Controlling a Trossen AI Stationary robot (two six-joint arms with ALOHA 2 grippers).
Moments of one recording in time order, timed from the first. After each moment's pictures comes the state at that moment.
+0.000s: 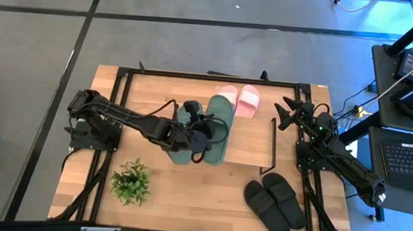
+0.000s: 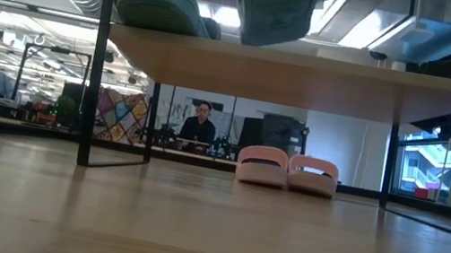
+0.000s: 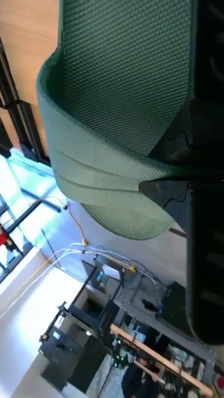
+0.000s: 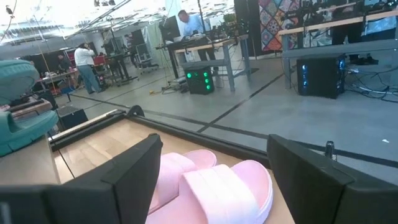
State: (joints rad) left arm -0.21 1.68 1.45 -0.45 -0.98 0.14; right arm -0.76 0.01 0.01 0.02 0.00 0.24
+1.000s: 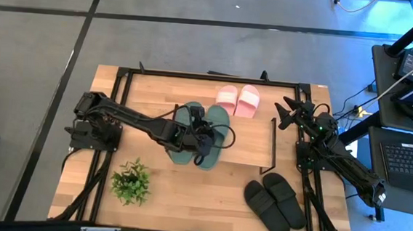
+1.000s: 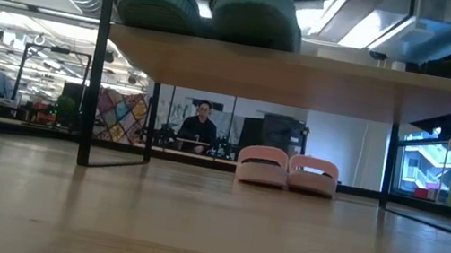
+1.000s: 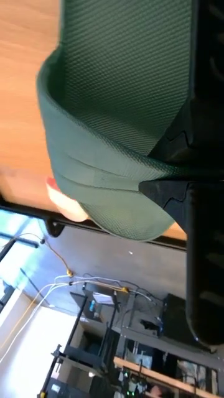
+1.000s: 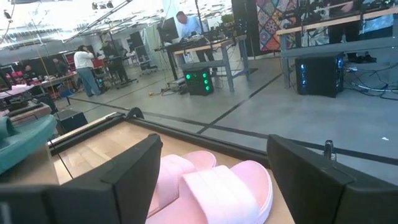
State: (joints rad) left arm -0.20 1.76 1.46 -0.58 -0.84 0.14; right arm -0.76 0.01 0.01 0.02 0.01 0.25
